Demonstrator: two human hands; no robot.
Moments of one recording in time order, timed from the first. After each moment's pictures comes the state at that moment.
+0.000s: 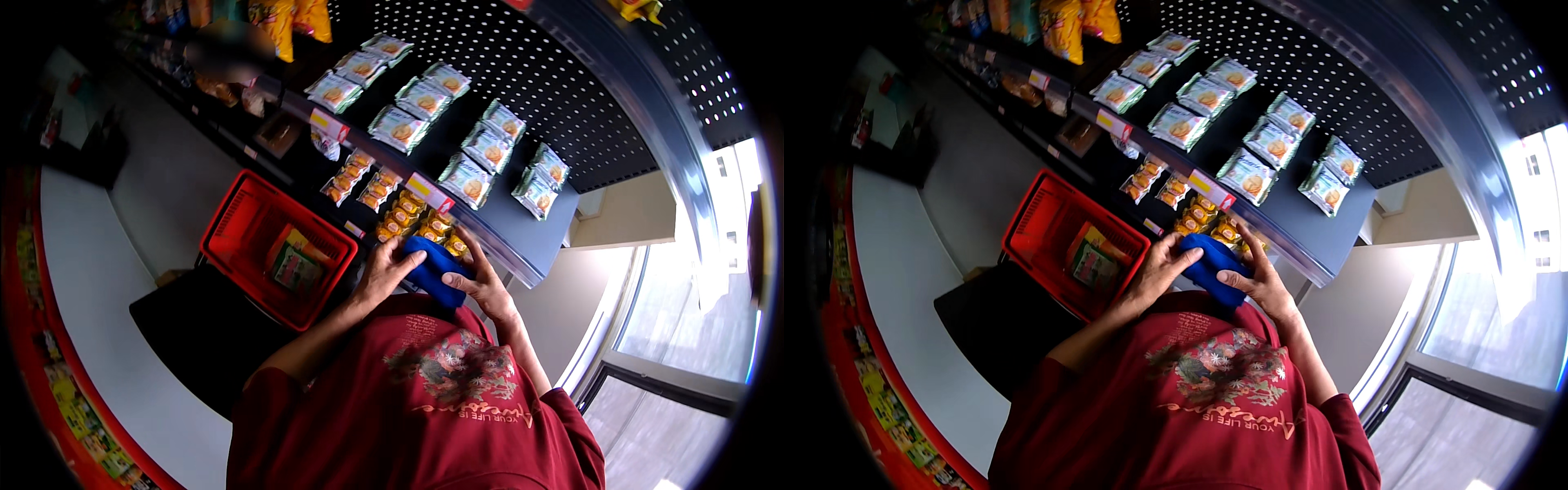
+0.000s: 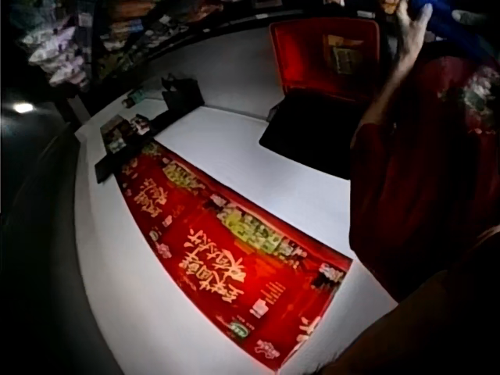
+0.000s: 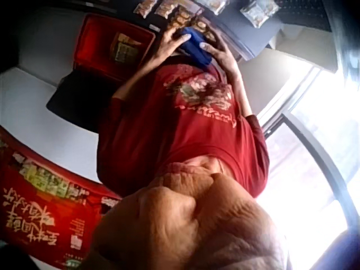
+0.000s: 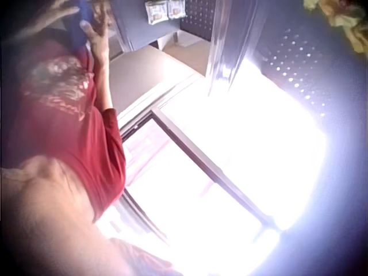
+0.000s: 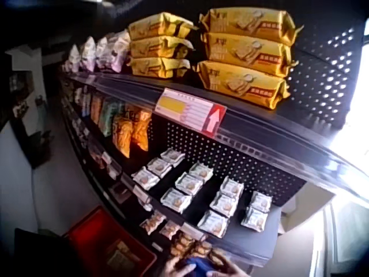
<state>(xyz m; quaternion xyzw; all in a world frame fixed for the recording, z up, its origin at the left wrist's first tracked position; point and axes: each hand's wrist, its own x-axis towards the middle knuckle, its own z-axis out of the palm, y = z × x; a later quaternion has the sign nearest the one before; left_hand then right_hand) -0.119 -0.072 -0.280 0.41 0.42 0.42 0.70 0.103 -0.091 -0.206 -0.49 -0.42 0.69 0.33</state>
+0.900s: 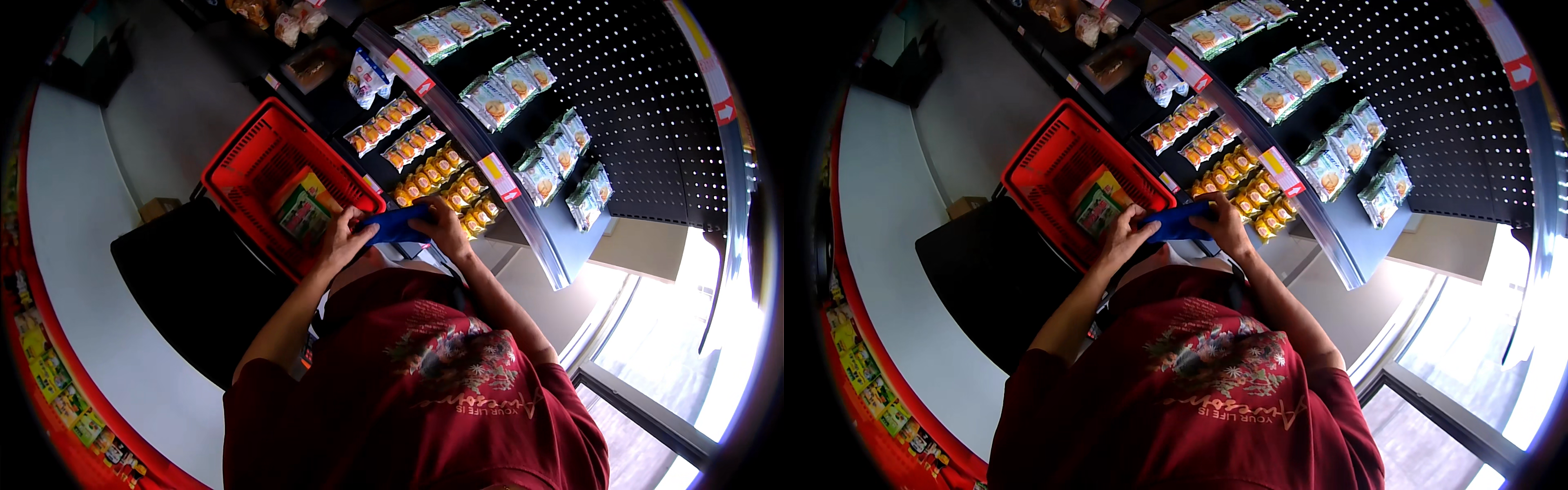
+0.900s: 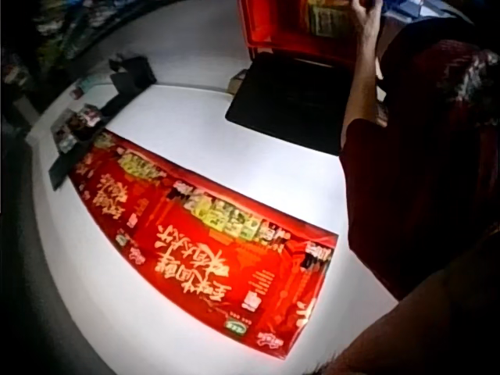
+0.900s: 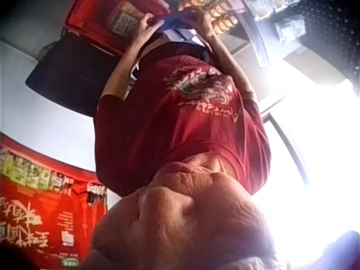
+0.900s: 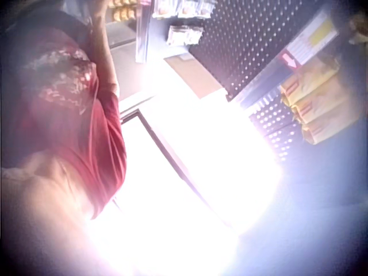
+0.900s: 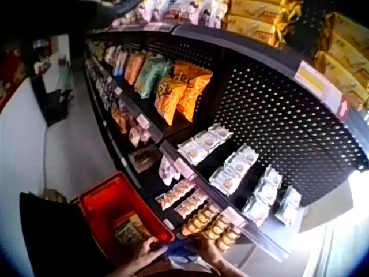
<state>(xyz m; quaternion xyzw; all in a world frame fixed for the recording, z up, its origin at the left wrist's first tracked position) -0.264 -0.110 -0.394 0.47 0.61 0.43 0.47 -0.021 -0.033 -0.345 -0.51 -0.59 0.59 0.20</state>
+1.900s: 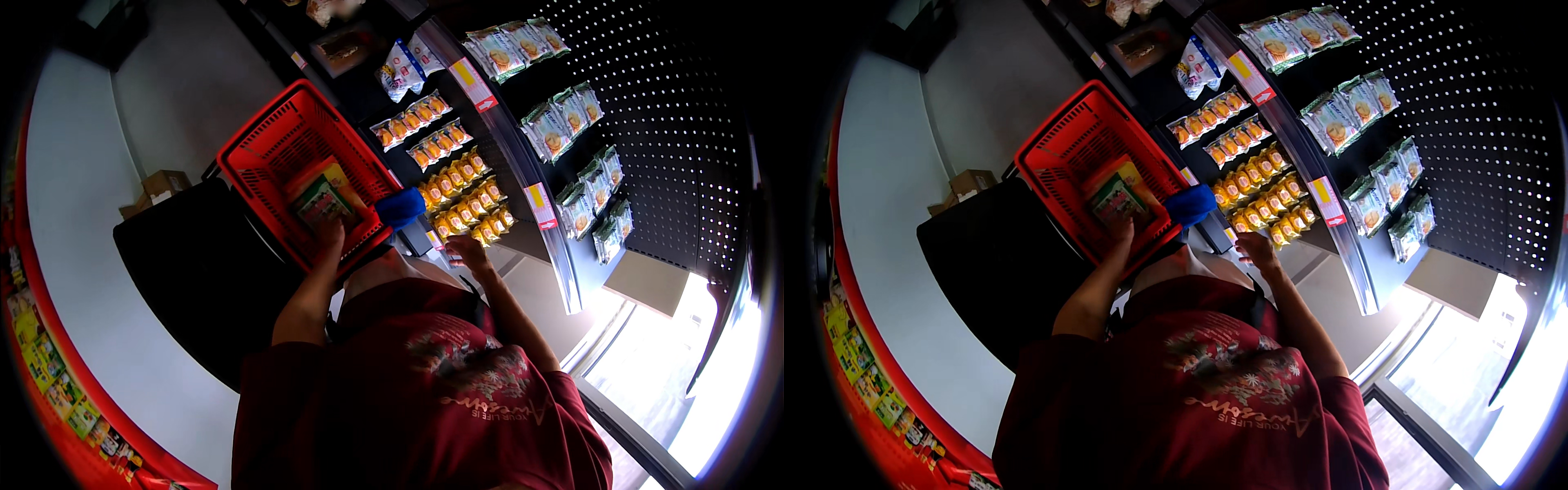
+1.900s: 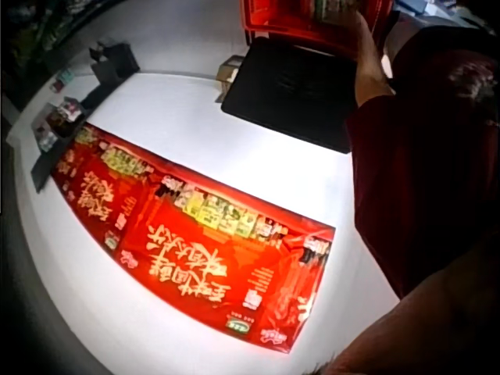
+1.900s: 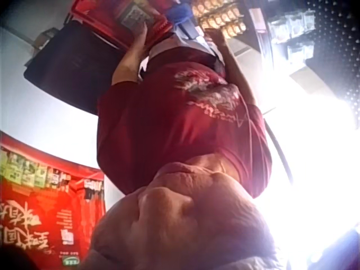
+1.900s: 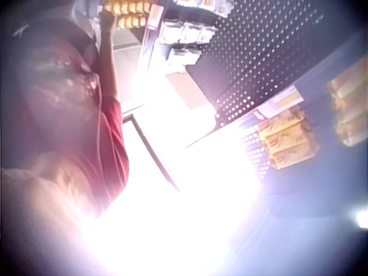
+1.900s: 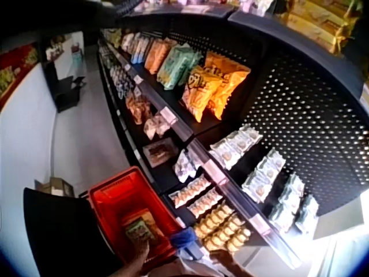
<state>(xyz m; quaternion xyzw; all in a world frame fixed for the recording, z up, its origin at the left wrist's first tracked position) -0.321 -0.156 -0.701 0.56 0.82 0.06 0.01 0.049 -0.055 -0.471 -0.63 -0.42 0.65 0.03</state>
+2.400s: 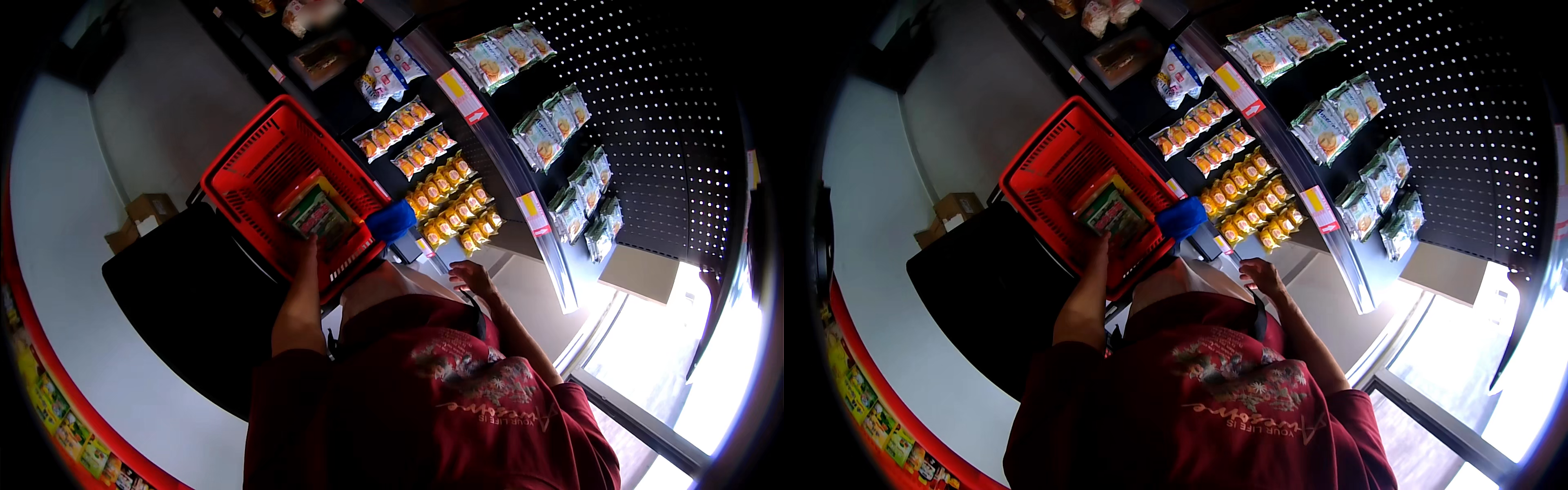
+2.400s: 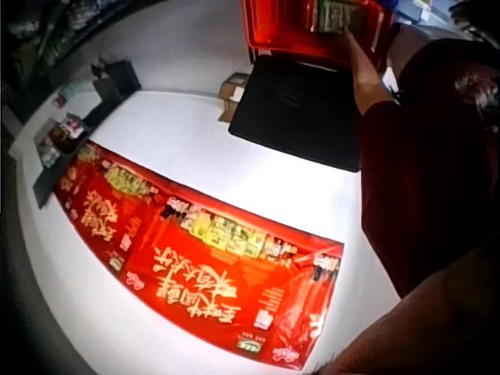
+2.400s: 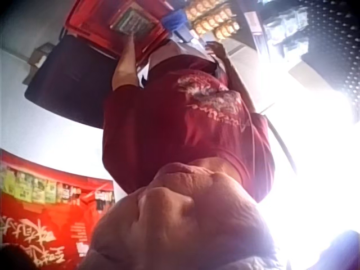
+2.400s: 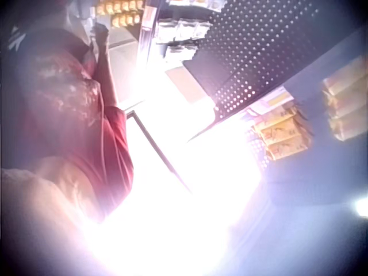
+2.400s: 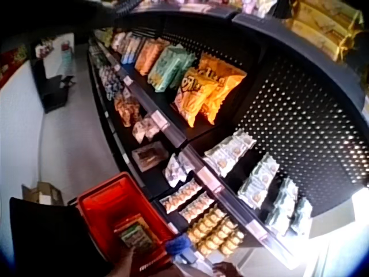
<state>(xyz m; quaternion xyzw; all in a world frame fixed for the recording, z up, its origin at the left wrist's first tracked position) -0.361 -0.172 -0.768 -0.08 0.77 0.43 0.46 0.079 -0.081 -0.450 -0.65 -0.41 0.64 0.01</state>
